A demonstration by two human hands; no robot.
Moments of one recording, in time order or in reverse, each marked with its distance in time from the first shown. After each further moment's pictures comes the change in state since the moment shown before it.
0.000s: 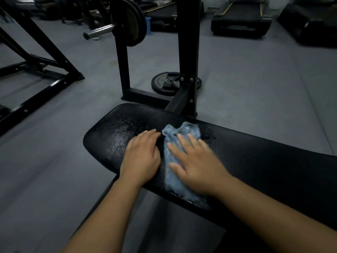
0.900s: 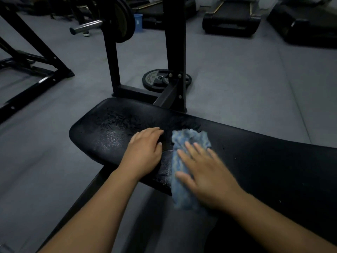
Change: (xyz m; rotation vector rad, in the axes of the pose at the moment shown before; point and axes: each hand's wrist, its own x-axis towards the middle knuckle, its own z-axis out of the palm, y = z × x) left_hand -0.008 0.044 0.007 -0.046 -0.102 0.090; right_hand -0.087 0.026 -0.007 -0.029 -0.061 0.119
